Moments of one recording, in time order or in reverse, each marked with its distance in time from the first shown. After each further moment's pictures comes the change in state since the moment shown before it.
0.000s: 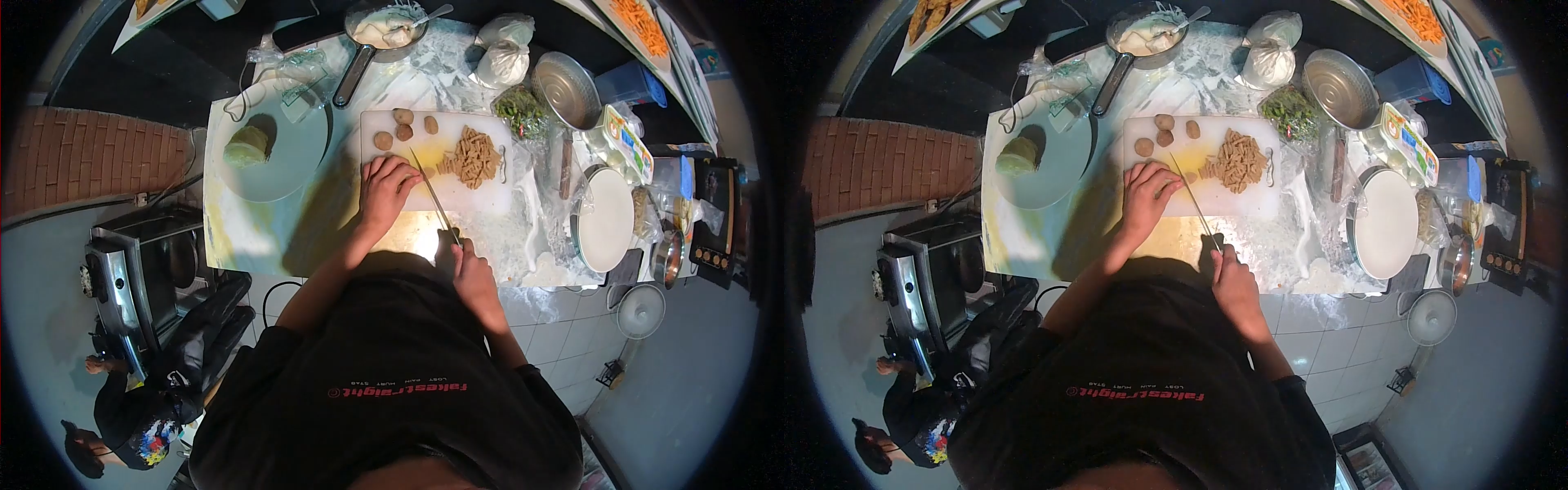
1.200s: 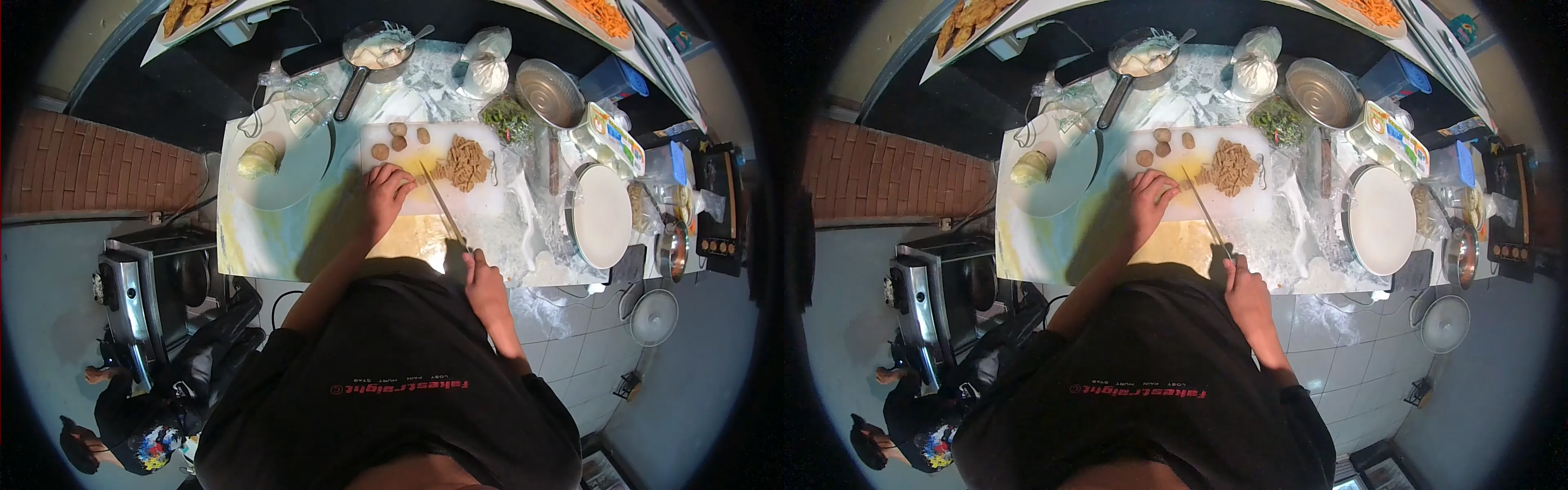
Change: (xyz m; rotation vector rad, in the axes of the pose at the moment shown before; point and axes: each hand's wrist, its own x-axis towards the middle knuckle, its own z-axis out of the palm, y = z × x) left_hand -0.002 -0.005 0.005 -0.016 0.054 0.085; right_hand -0.028 0.017 -0.016 0.027 0.097 -0.016
